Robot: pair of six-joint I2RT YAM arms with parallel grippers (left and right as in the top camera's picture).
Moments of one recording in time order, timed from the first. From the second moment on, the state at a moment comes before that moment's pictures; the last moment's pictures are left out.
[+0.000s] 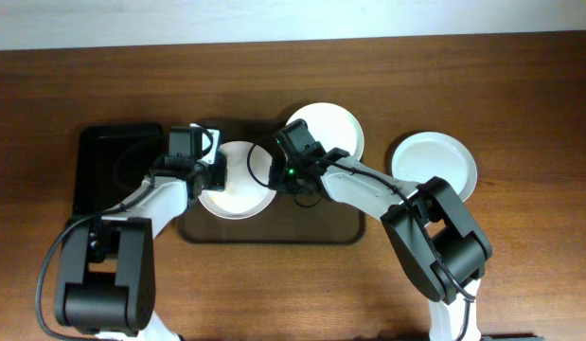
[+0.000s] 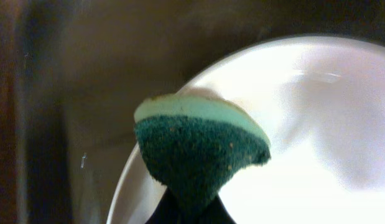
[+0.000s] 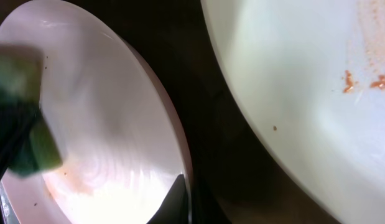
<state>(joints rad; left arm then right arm) -0.10 1.83 0.93 -0.17 0.05 0.02 0.60 2.07 1.31 -0.30 -0.21 0.78</state>
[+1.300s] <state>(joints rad) -0.06 1.98 1.29 -0.81 0.22 0.04 0.60 2.07 1.31 -0.30 -0.21 0.78</state>
